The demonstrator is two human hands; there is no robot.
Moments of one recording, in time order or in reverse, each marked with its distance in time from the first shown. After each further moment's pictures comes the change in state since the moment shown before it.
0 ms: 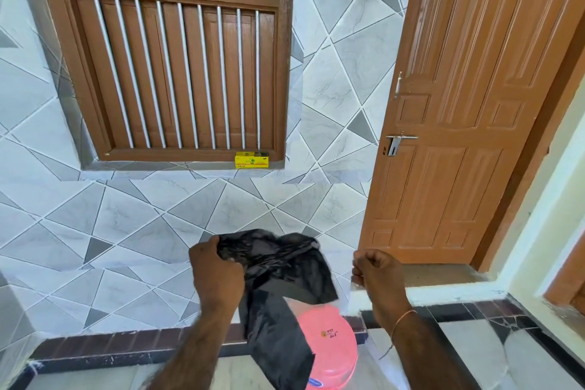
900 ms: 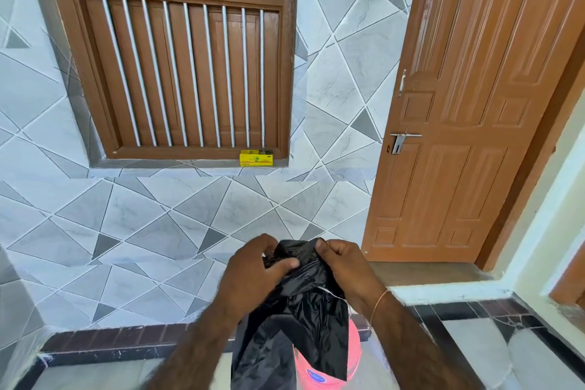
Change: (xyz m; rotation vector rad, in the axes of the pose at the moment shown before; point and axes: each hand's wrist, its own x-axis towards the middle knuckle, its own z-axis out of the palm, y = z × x) left_hand -0.029 0.029 -0.014 0.110 -0.445 0.299; right_hand -0.028 -0.025 0.044 -0.046 -0.418 0.023
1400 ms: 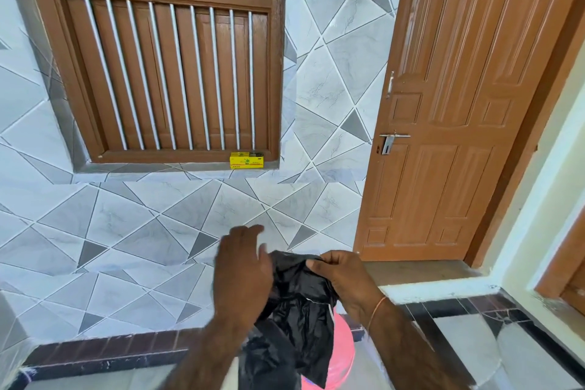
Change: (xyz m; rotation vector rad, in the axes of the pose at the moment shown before) left_hand -0.004 0.014 0.012 0.254 0.408 0.166; right_hand -0.003 0.011 -0.011 0.091 0.078 0.115
